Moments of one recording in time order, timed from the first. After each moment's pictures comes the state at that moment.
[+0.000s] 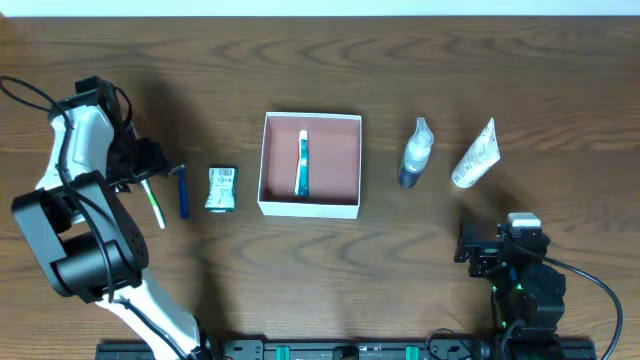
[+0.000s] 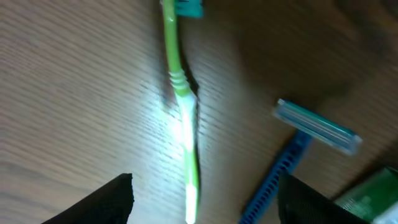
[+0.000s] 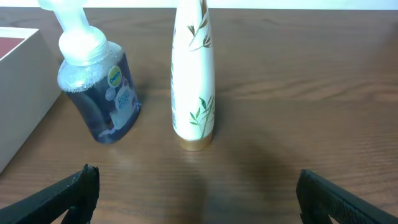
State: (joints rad) left arm 0.36 2.00 1.47 -1.07 -0.05 -0.11; right arm 0.00 0.09 0.12 -0.41 -0.01 0.03
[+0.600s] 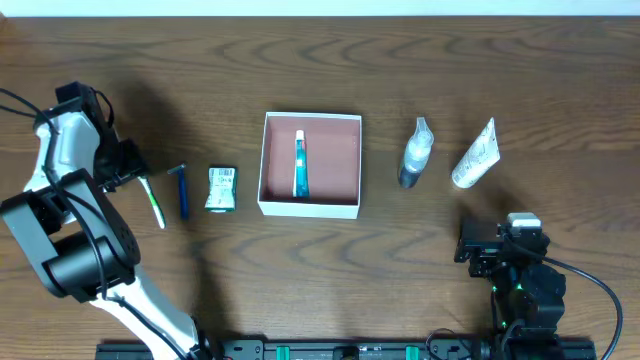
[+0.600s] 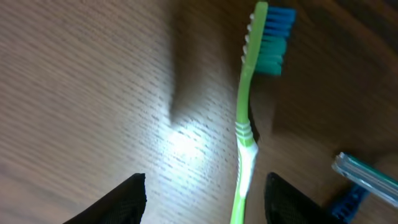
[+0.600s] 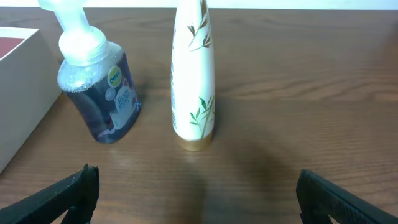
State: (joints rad) left arm 0.43 2.03 1.47 -0.98 -0.09 -0.09; right arm 0.00 0.09 0.12 -0.40 -0.01 0.03
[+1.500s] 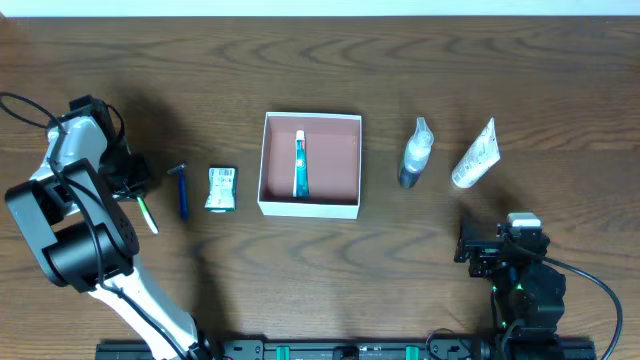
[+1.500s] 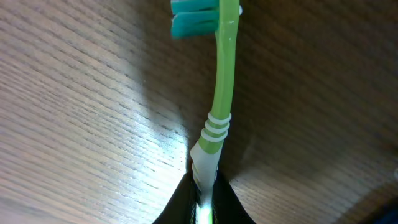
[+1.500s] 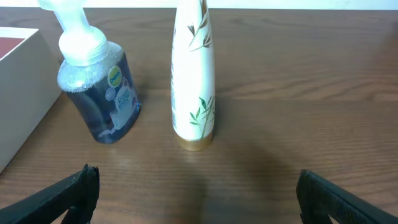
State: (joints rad) left arm 0.43 2.08 1.43 -0.99 -0.09 -0.07; right arm 0.00 0.09 0.12 -0.40 -0.01 0.03
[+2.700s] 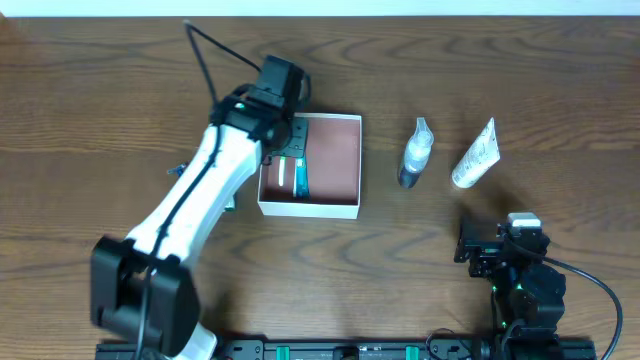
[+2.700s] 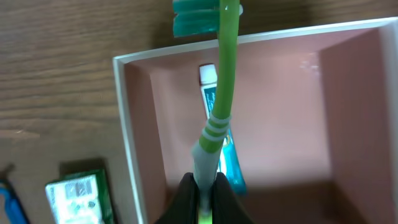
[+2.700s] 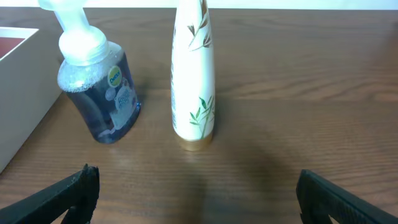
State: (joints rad) left arm -0.40 1.75 1.42 -0.85 -0.06 -0.20; right arm 0.00 0.09 0.12 -0.40 -0.01 0.03
